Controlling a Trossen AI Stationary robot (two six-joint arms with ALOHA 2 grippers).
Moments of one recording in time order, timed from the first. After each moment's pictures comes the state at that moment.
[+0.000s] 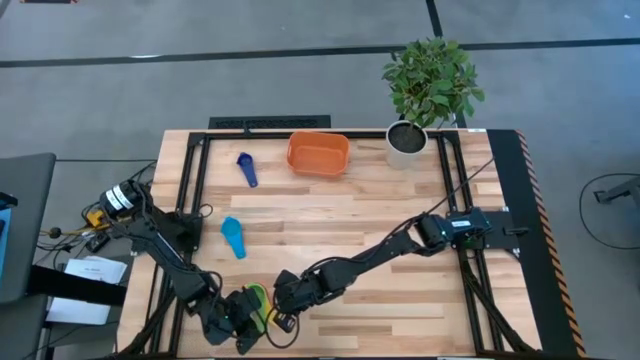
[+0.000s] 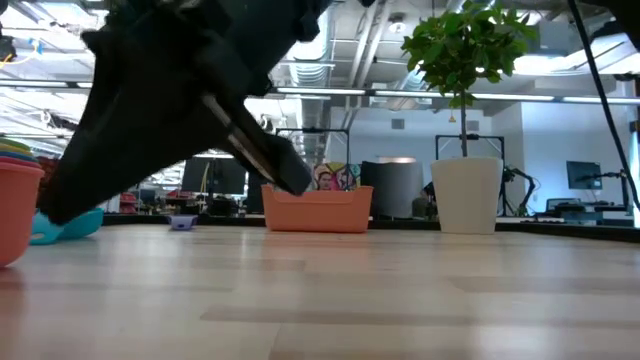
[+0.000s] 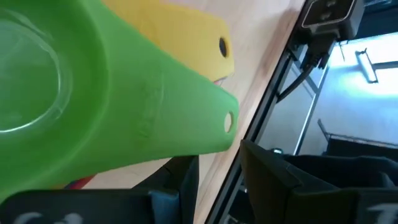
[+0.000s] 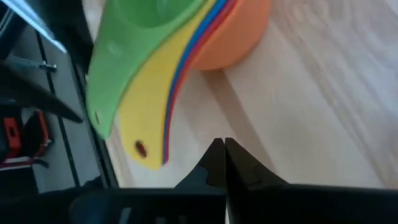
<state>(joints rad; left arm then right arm) -0.91 1.62 0.81 0.06 -0.26 -1.49 0.39 2.44 2.02 -0.44 -0.01 0.99</state>
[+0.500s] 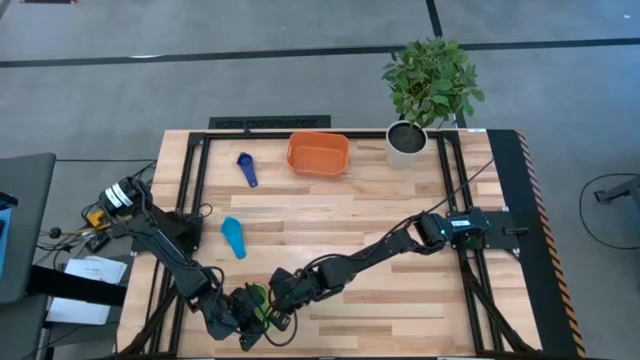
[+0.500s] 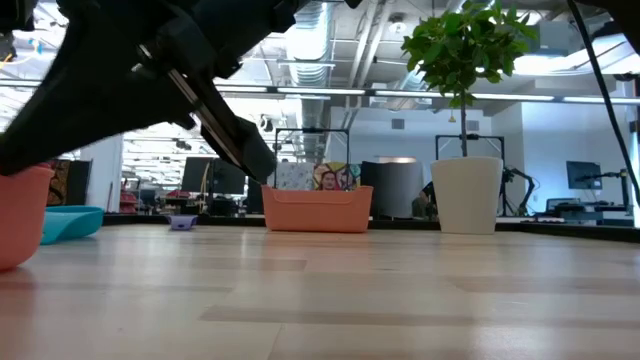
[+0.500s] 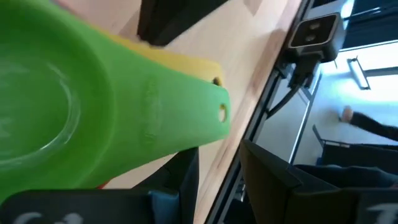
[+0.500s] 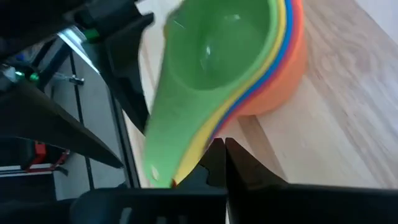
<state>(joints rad) -0.87 1.60 0.81 0.07 -0.28 -1.46 0.37 2.44 2.02 -0.33 -0.01 0.96</state>
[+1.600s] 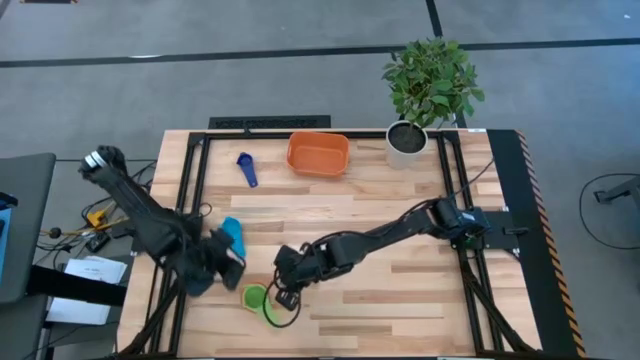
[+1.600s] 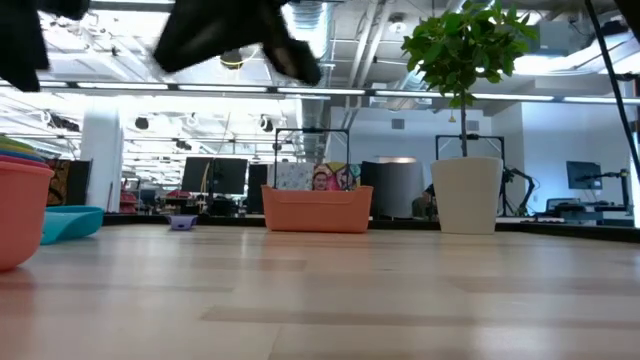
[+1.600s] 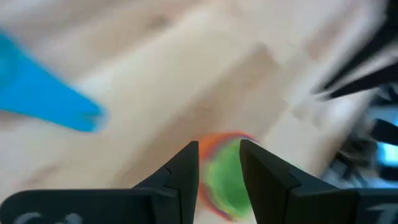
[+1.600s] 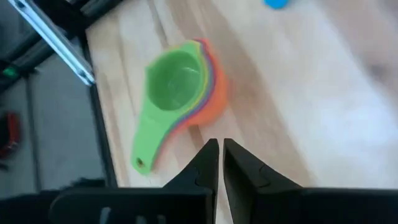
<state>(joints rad) -0.80 1.09 0.81 -0.71 -0.49 -1.62 0.31 2.26 2.02 -0.60 0.06 0.79</state>
